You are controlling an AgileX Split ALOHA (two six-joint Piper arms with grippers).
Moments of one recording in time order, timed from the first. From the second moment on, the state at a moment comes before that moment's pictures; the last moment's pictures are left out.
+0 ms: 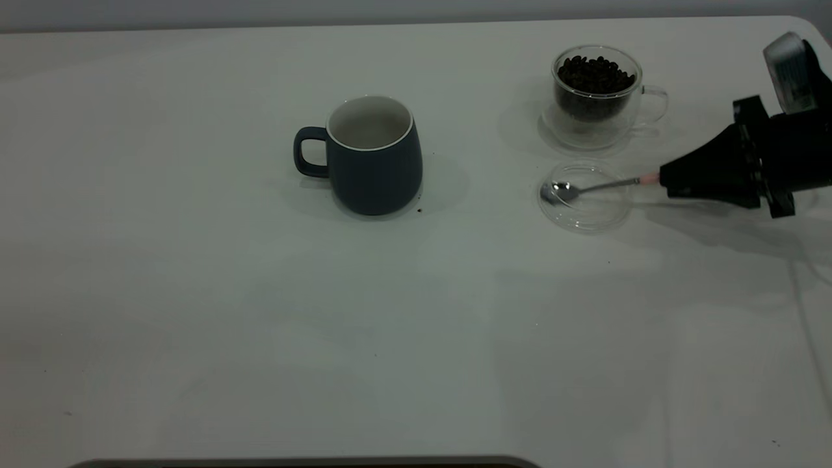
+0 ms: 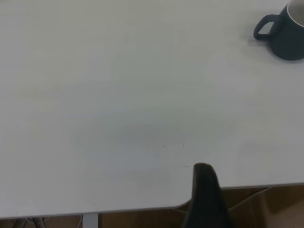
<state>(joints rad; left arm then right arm) -0.07 -0.02 -0.49 -0.01 1.13 -0.02 -0.28 2.55 -1.17 1.49 0.98 -1.49</state>
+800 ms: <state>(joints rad) -0.07 -0.02 -0.49 -0.01 1.13 -0.02 -0.35 2.33 -1.17 1.31 1.05 -1.40</state>
